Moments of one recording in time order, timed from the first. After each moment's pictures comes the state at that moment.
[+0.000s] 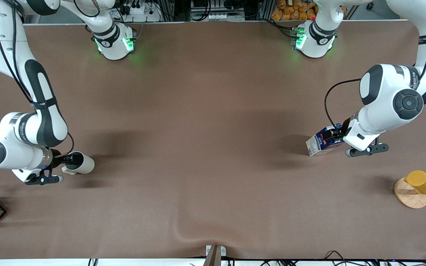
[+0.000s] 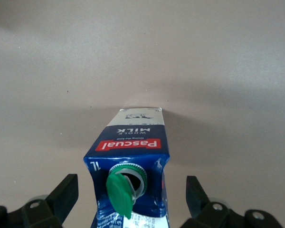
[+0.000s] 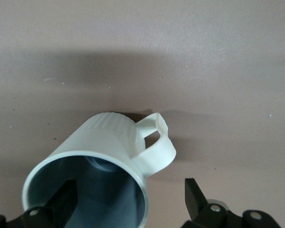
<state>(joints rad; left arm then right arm) 0.00 0.22 -0.12 -1.94 0.01 2.08 -0.29 -0.11 0.62 -0.03 -1.67 -0.01 2.13 -0.19</state>
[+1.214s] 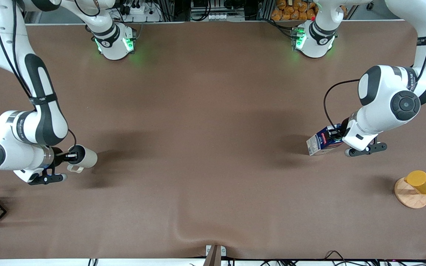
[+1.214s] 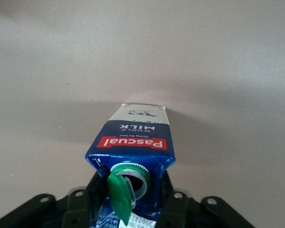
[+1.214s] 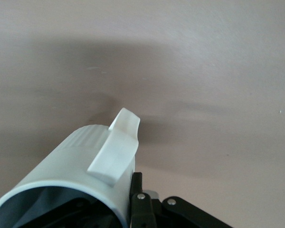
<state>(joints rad) 0.00 0.23 -0.12 -1.96 0.01 2.08 -0.32 -0.06 0.56 -0.01 -1.62 -0.01 1.98 -0.21</state>
